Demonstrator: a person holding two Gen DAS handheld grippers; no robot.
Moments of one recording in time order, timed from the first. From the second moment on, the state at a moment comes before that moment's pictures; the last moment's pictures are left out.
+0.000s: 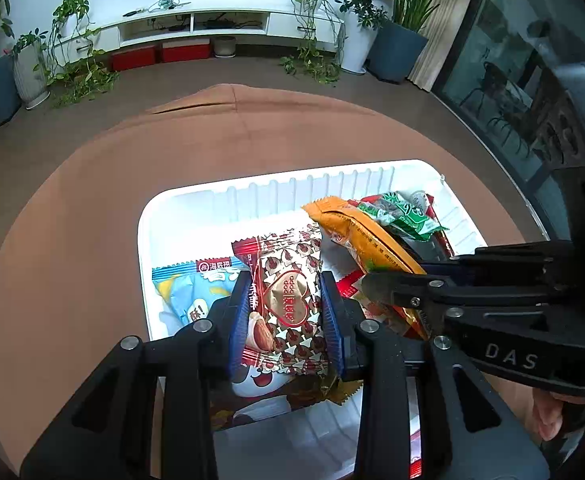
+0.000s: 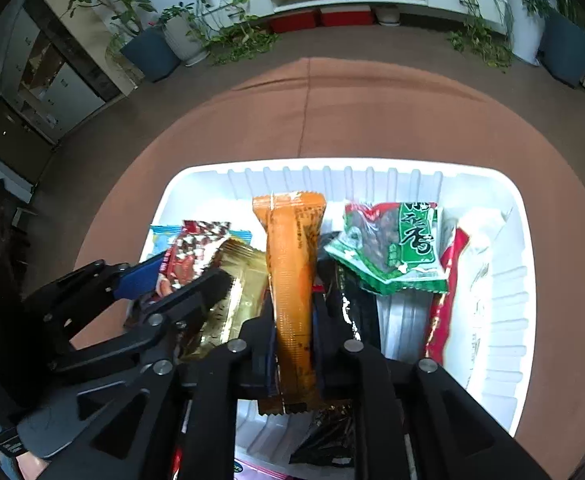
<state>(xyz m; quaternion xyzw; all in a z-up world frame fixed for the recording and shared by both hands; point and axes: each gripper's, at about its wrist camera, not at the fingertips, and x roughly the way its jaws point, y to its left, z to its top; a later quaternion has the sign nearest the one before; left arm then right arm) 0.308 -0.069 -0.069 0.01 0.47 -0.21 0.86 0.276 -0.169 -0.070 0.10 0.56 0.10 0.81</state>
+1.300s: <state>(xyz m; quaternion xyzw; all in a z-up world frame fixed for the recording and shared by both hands) 0.250 -0.055 -0.026 -0.01 0.43 -0.20 0.88 0.231 -0.196 -0.029 0.14 0.50 0.10 0.85</state>
